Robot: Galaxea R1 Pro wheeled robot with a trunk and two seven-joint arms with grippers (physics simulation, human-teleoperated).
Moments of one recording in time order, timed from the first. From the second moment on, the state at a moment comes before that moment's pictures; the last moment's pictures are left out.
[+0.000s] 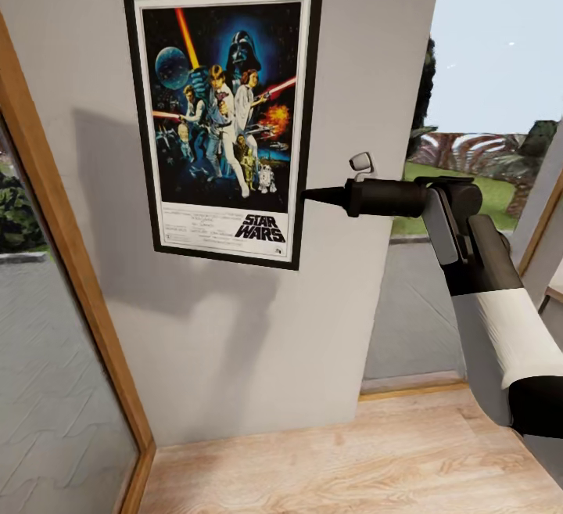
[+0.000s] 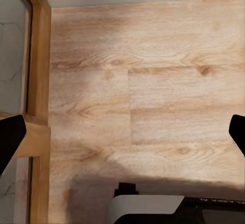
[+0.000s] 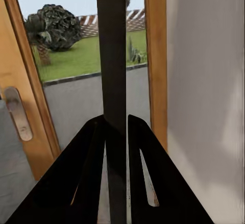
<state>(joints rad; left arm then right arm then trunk) 0.04 0.02 0.07 -0.68 0.00 -0.06 0.00 -1.20 -0.14 0.14 -1.25 -0.34 0.90 1.20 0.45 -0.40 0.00</state>
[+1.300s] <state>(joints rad) 0.04 0.02 0.07 -0.69 0.00 -0.06 0.00 -1.21 -0.14 0.14 -1.26 -0.34 0.90 1.20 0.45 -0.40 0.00</state>
